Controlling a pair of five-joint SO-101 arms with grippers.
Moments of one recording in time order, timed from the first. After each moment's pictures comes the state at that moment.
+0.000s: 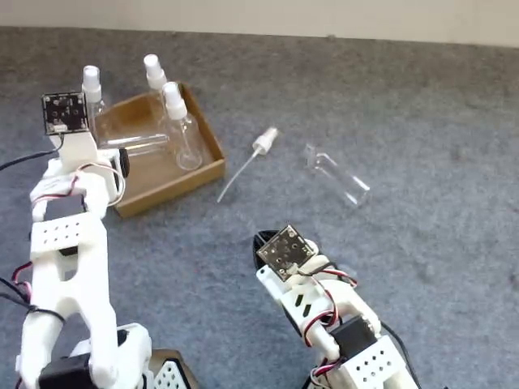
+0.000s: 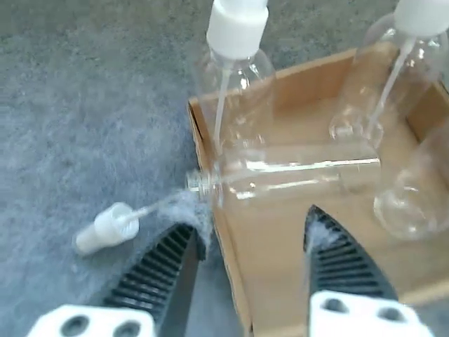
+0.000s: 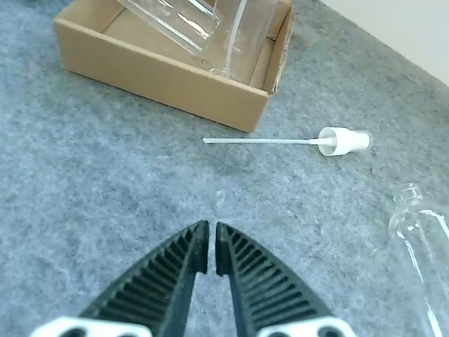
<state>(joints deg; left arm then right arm) -21.4 -29.0 47.6 29.4 -0.7 -34.6 -93.8 95.9 31.5 18.4</state>
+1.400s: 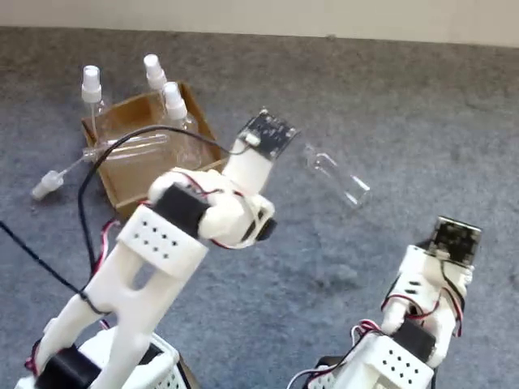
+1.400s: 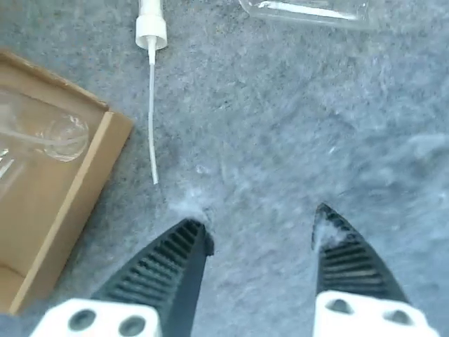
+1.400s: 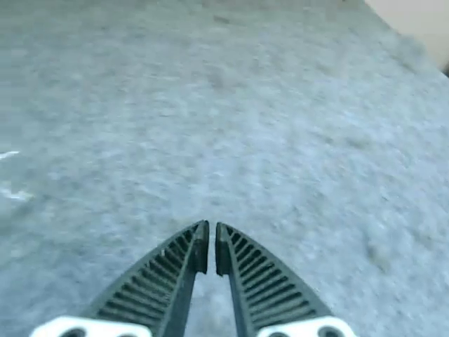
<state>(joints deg) 27.5 -28.7 22.2 75.3 1.7 34.2 -93.8 95.9 31.9 18.4</state>
